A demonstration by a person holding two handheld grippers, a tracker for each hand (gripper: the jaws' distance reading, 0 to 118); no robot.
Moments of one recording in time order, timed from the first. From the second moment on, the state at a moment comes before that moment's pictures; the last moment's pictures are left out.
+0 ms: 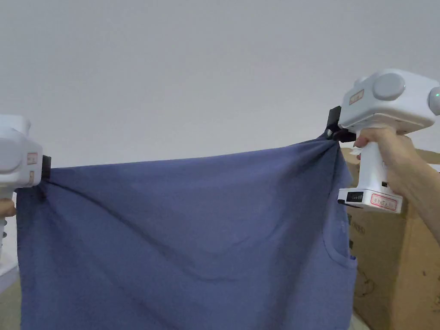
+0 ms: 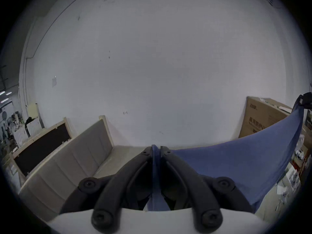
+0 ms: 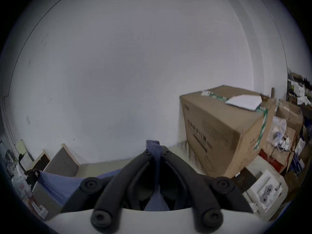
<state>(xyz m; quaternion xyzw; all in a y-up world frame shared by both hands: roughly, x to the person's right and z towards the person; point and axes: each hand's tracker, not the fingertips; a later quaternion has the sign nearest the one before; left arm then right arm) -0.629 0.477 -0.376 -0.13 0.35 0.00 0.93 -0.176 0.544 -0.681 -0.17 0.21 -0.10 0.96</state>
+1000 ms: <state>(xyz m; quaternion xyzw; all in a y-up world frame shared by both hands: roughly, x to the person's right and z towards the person) -0.694 0.079 -0.482 -0.38 0.38 0.09 0.84 -0.278 0.149 -0.782 -0.44 0.19 0.07 0.87</state>
